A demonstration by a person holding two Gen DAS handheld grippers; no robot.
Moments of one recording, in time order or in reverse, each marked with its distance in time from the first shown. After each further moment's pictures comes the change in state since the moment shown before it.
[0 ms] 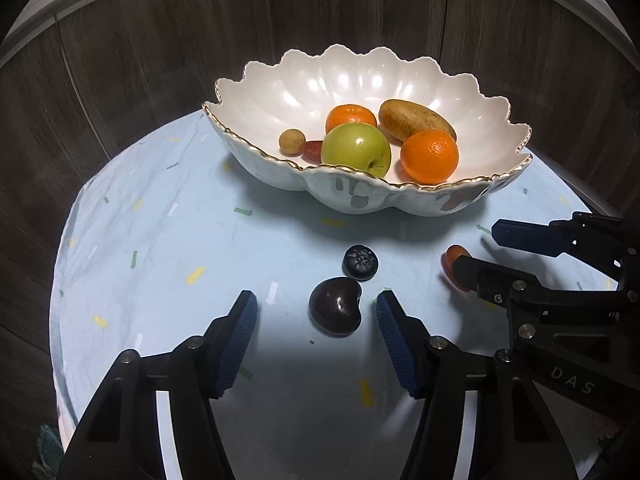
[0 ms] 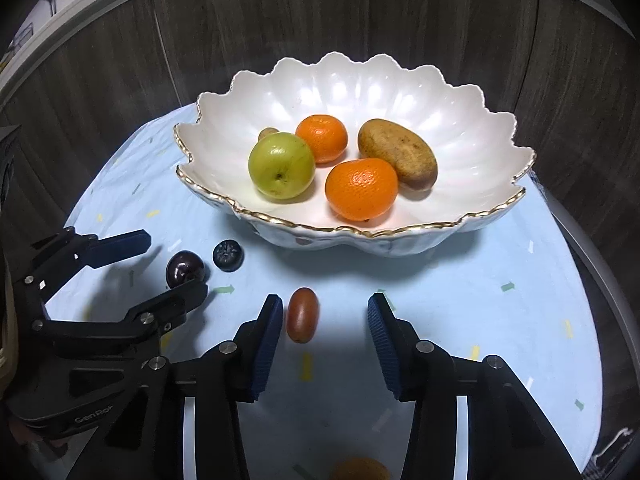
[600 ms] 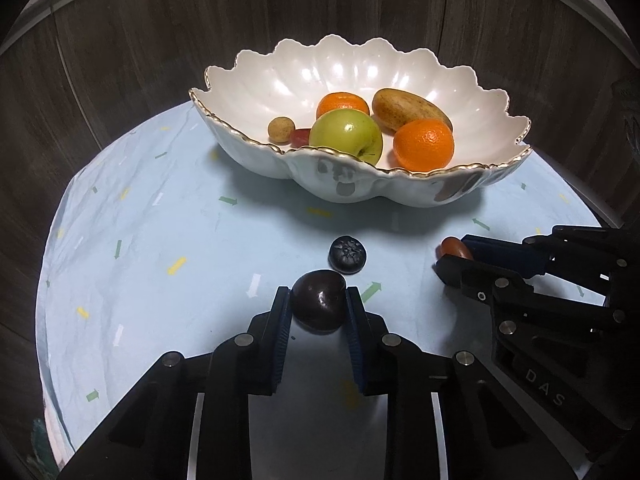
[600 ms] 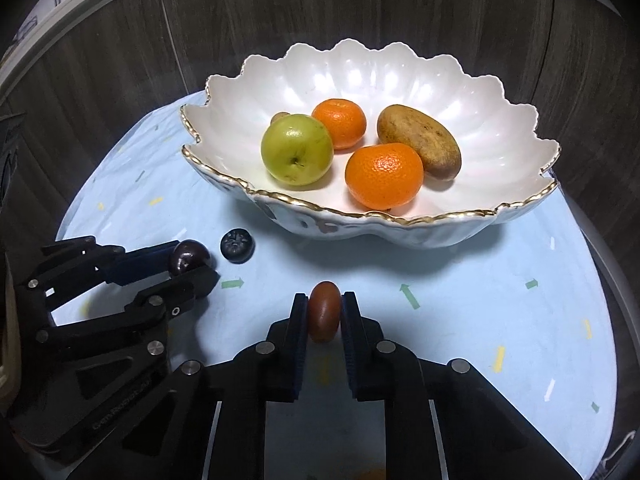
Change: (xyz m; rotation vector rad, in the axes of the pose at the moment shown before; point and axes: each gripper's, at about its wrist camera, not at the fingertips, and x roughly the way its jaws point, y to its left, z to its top) left arm 0.006 -0.007 -0.003 -0.016 0.018 -0.016; right arm 0.009 0.008 -0.004 -0.022 0.017 0.017
